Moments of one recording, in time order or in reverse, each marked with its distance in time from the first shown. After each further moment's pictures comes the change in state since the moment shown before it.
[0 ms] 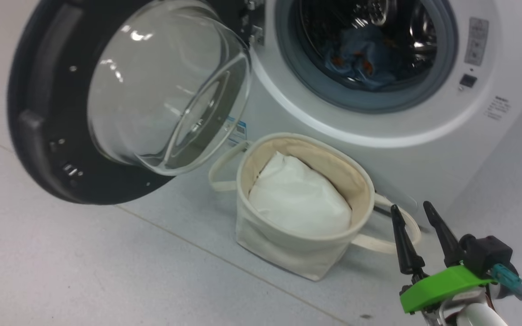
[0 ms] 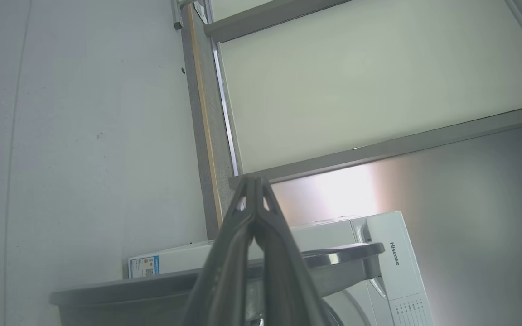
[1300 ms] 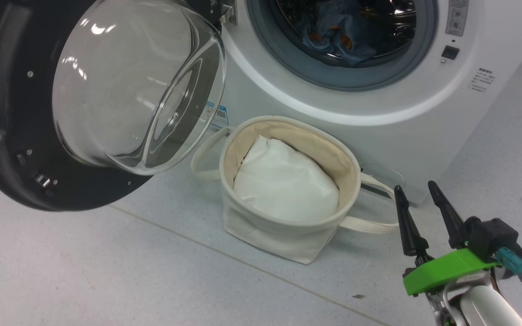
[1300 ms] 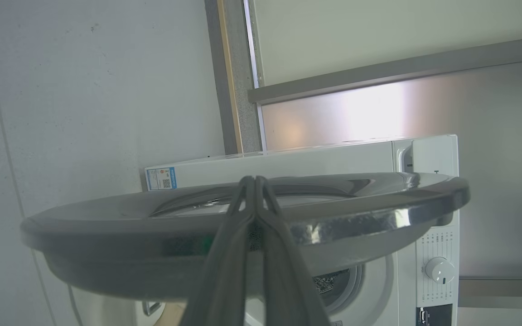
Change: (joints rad) left arm -0.131 0.023 -0.070 0.256 -0.026 -0.063 0.240; right arm -0.060 -0.019 -0.006 -0.005 -0.025 0.000 0.000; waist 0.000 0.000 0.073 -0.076
